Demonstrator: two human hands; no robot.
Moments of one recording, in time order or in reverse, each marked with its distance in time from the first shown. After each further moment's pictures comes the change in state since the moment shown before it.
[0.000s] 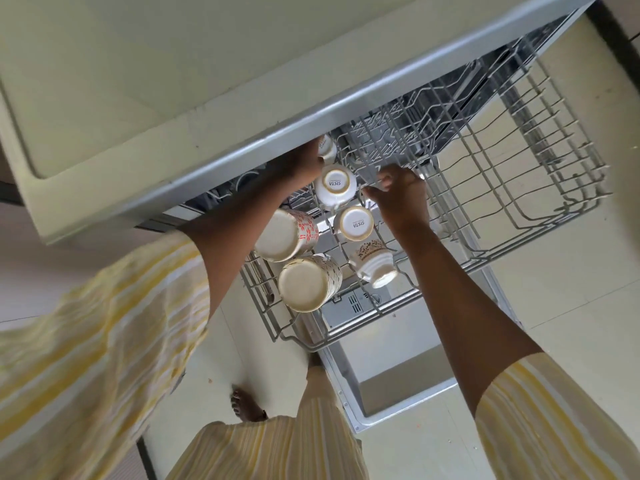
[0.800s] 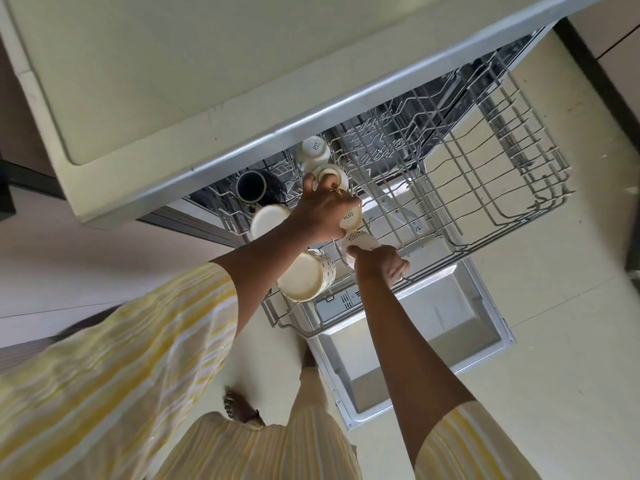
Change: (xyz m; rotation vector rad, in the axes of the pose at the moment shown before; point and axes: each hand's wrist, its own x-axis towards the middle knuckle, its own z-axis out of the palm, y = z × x) left_hand -0.073 0.032 0.034 0.442 -0.113 0.373; right_hand -0.087 -0.005 0.028 0.122 -0.052 0.803
